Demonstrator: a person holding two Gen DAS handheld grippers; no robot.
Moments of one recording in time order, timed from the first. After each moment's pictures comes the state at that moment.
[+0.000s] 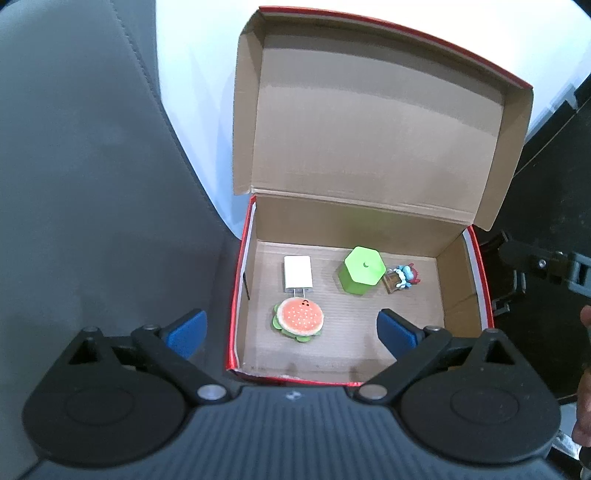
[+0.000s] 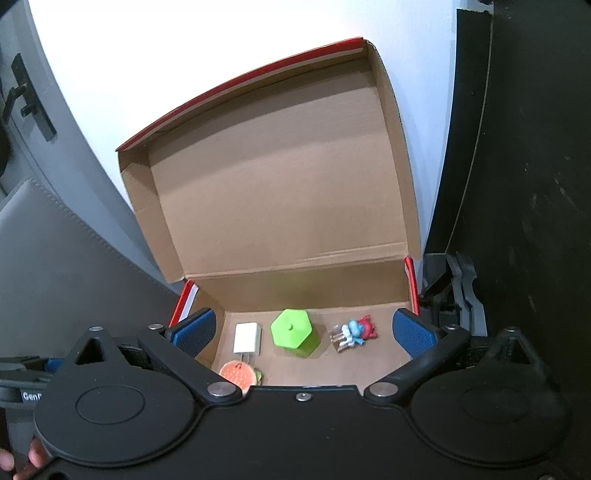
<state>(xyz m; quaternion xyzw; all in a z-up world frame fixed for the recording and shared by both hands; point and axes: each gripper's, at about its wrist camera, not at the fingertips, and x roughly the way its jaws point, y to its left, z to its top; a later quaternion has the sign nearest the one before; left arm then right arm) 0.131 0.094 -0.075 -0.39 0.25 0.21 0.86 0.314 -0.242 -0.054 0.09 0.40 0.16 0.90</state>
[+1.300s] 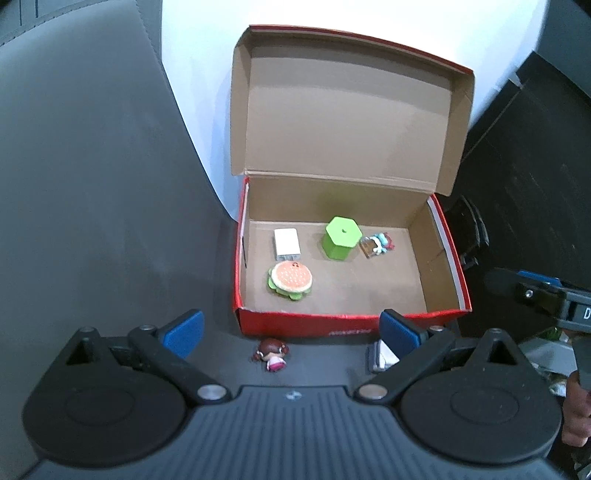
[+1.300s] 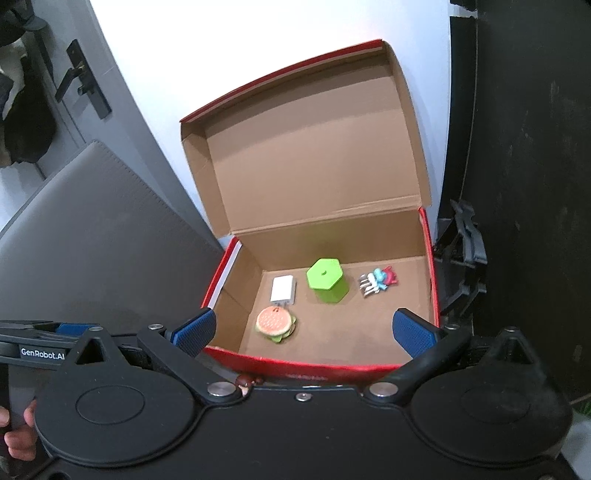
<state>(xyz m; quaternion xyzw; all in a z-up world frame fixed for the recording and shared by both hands) 0.074 0.049 -0.070 -0.36 0.22 0.17 0.89 0.219 -0.248 -0.046 0.10 0.39 0.20 0.89</state>
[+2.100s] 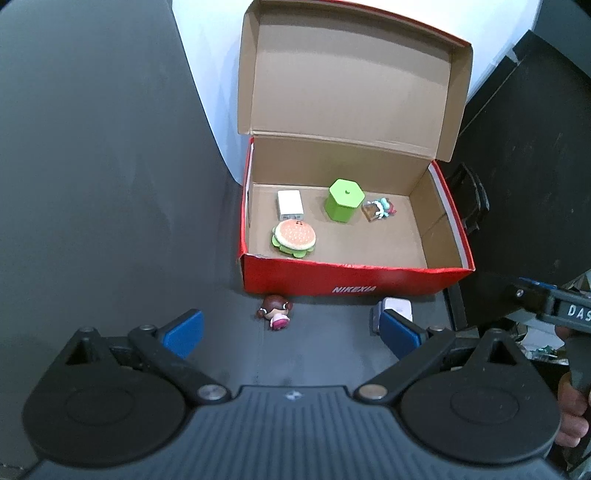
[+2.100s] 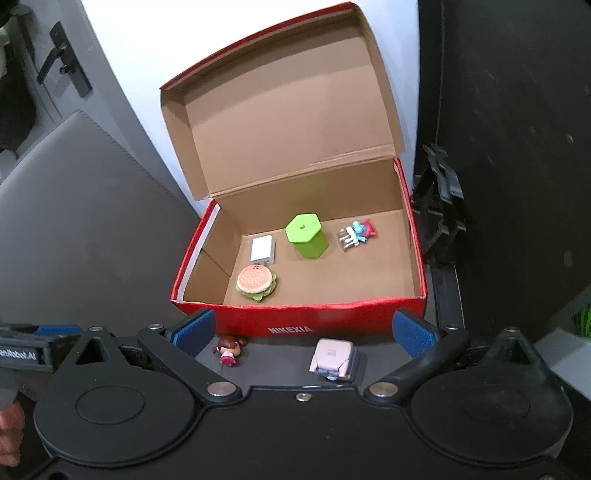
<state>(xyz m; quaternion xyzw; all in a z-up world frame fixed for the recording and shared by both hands) 0.067 0.029 -0.095 -0.36 0.24 0.14 0.89 0.183 -0.250 -0.078 0.10 0.42 0.16 0.89</state>
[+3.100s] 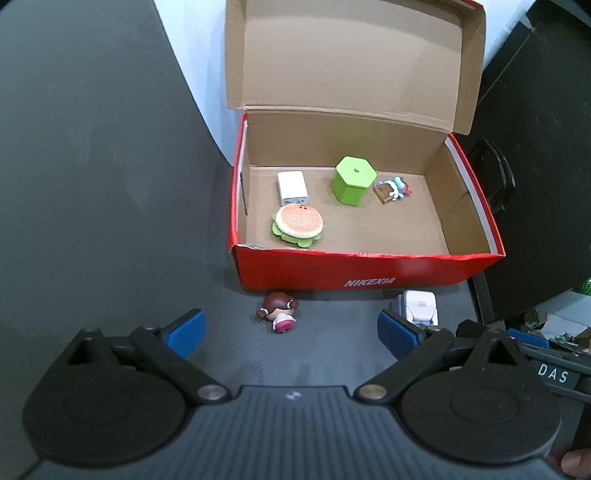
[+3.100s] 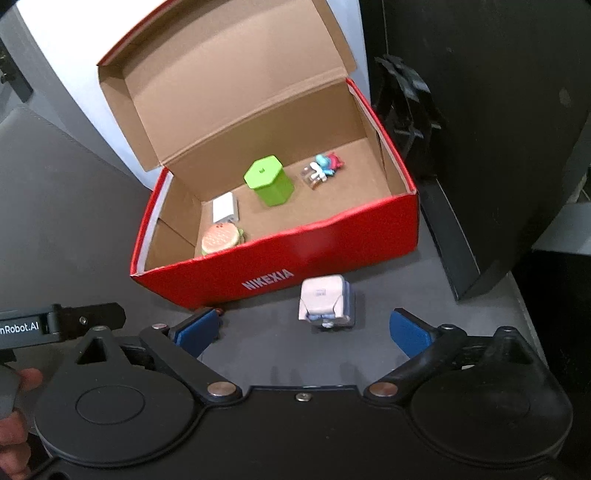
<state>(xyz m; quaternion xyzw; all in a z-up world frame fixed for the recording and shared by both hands) 0.120 0.026 -0.112 -0.33 0.29 0.13 0.89 0.166 -0.233 -0.148 0.16 0.46 0.08 0.87</state>
